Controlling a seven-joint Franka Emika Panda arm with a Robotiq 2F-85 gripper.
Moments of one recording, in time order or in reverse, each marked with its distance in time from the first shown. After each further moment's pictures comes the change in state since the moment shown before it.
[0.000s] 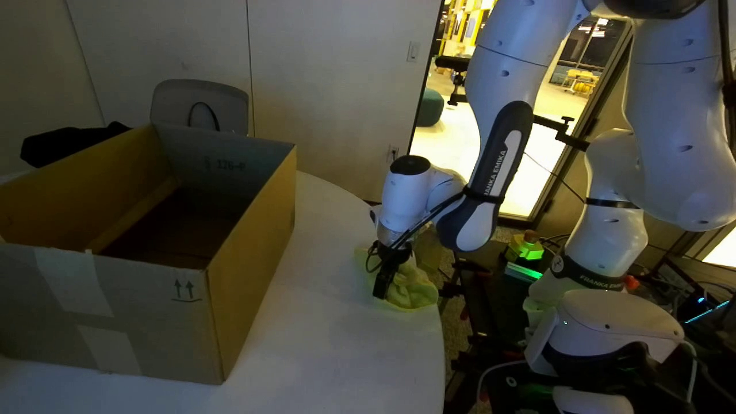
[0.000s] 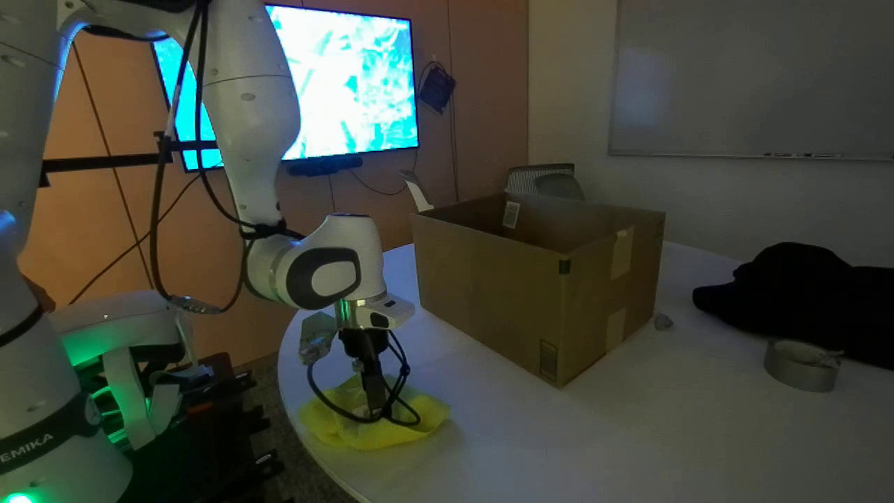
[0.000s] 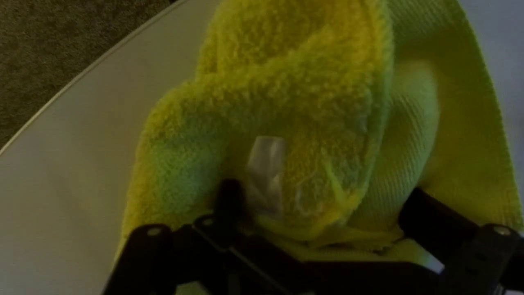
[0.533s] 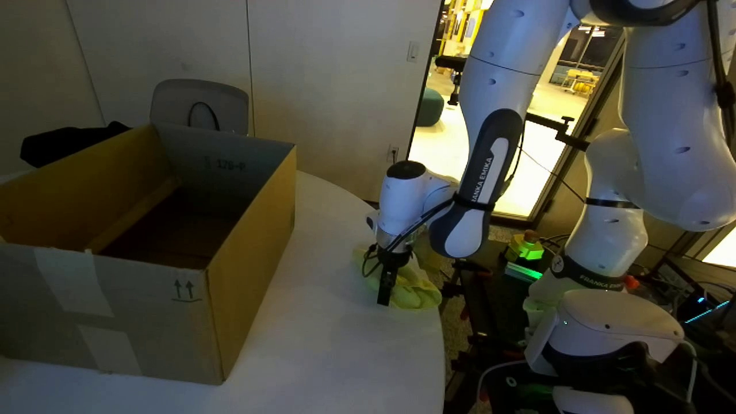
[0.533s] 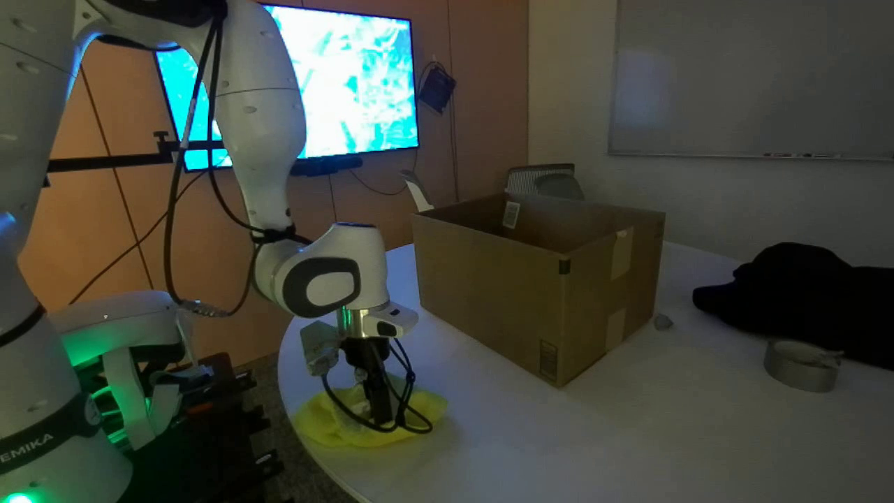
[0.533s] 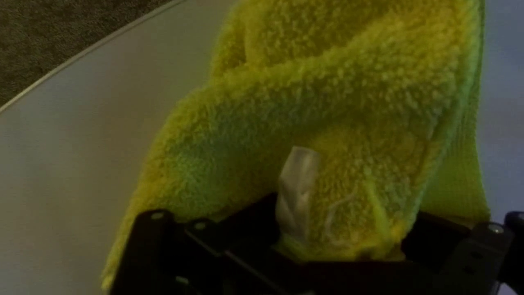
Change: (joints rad) arm 0.007 0.042 0.008 0.013 0.149 0.004 -0.249
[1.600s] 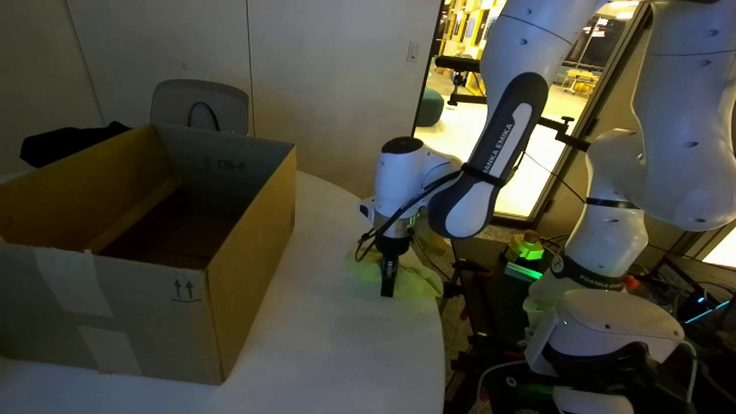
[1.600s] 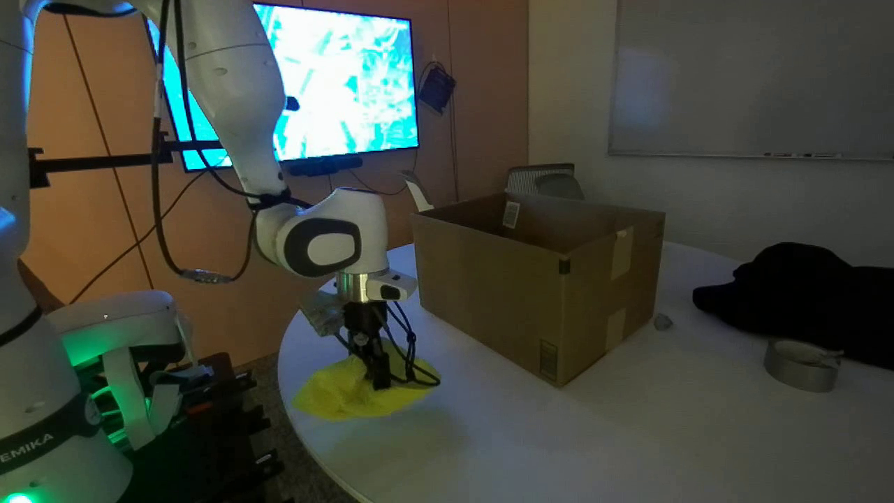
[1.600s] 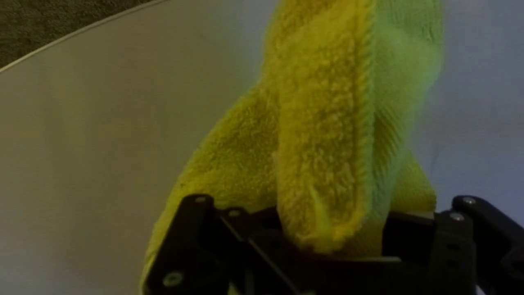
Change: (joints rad) arm -0.034 -0.164 0.081 -0.005 0.046 -0.184 -0.152
